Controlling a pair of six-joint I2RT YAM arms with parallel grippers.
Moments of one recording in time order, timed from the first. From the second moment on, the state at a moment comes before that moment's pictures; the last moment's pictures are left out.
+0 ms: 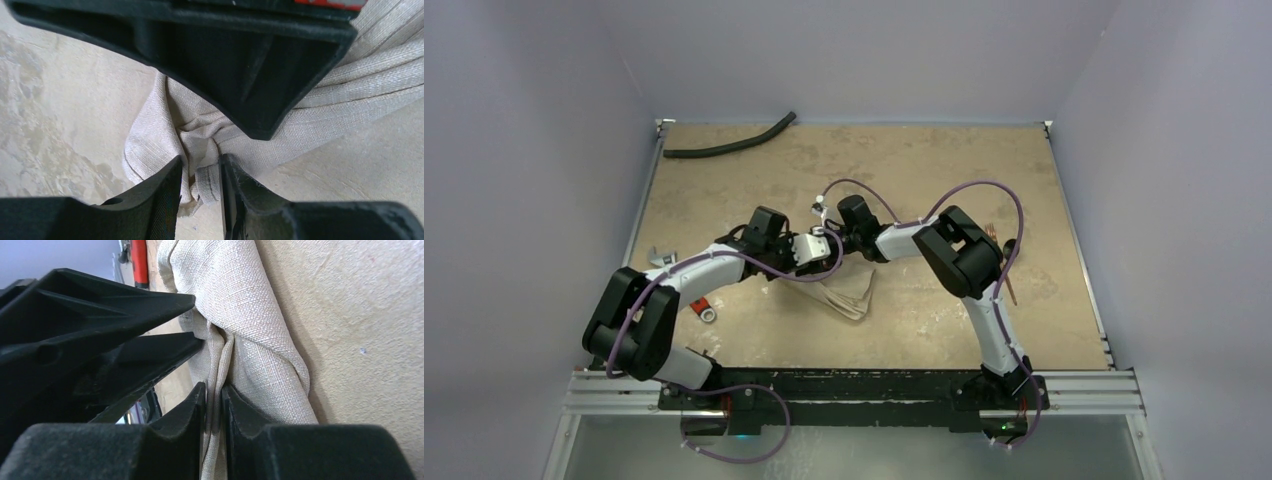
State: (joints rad) left arm -0.45 1.46 0.75 -0.28 0.14 0.81; right arm 0.70 2.23 1.27 0.31 -0.82 0.73
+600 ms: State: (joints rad) left arm -0.44 1.49 0.74 -0.24 0.11 0.69; right arm 0.72 2.23 1.25 0.36 -0.81 0.82
